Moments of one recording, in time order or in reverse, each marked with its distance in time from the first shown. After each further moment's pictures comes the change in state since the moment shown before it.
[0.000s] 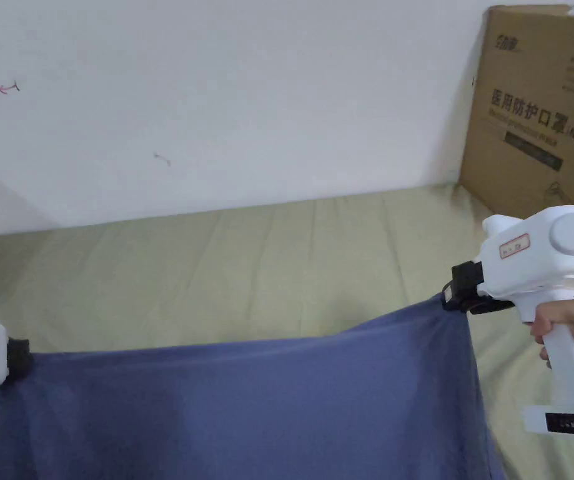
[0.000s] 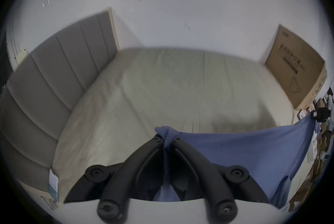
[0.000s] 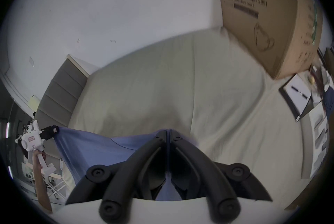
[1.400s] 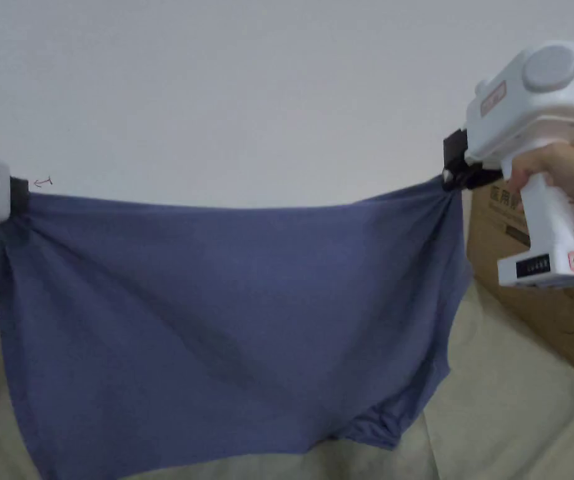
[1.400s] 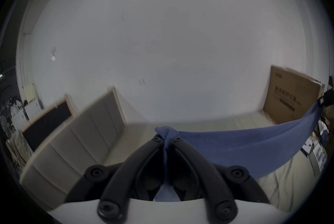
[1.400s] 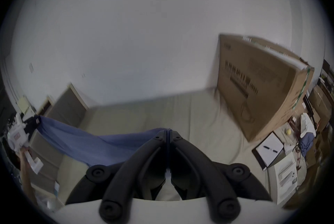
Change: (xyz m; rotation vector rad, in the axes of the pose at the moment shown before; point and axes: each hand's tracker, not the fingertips) left arm 0.022 0.195 0.058 0.421 0.036 -0.094; right arm -0.084 0.161 0.099 0.261 -0.124 0.095
